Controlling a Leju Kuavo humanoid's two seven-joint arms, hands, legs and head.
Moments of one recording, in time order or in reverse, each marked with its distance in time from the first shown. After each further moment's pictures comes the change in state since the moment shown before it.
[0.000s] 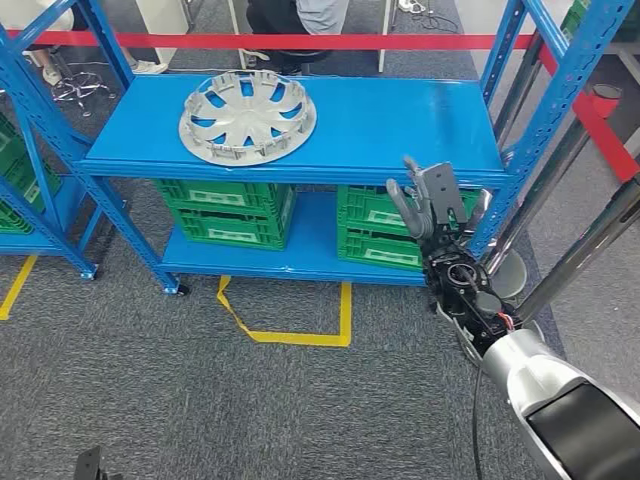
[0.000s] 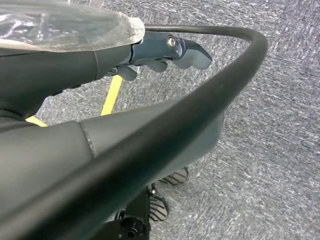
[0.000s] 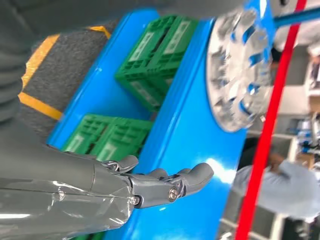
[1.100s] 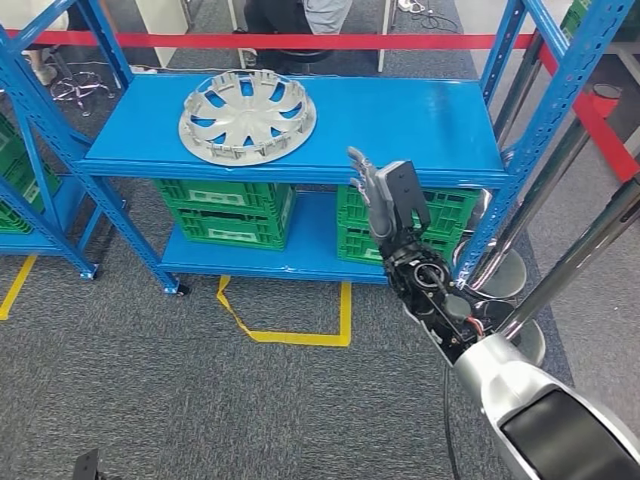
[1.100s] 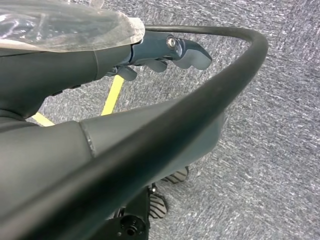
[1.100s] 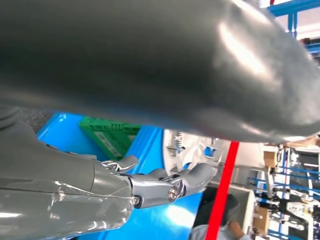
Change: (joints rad) left arm 0.003 -0.001 0.000 0.000 0.030 0.001 0.002; right arm 0.030 0.100 -0.014 -0.085 0.026 0.109 -0.030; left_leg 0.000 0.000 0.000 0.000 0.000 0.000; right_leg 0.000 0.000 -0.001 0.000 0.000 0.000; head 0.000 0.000
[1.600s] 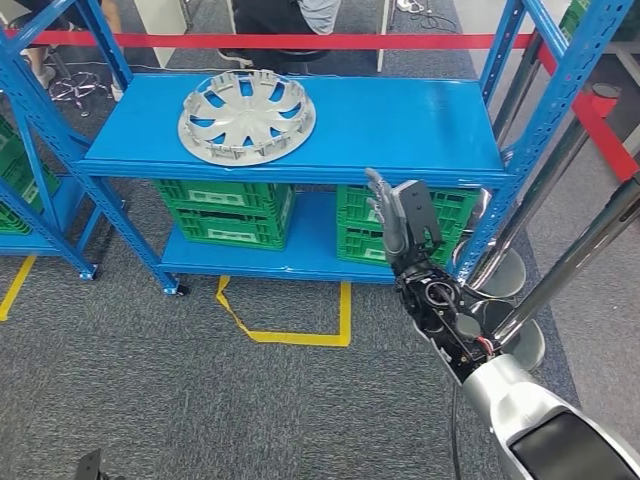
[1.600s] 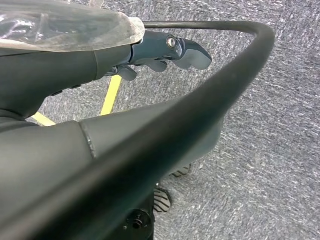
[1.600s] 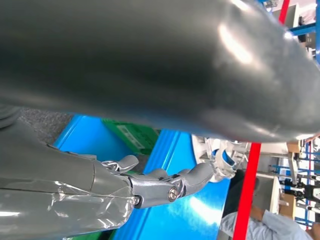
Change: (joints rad) left arm 0.005 0.001 0.000 0.000 -0.019 -0.048 0.000; right arm 0.092 -0.036 -0.045 -0.066 0.025 -0.019 0.050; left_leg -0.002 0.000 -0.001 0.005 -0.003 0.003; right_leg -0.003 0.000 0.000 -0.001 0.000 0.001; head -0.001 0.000
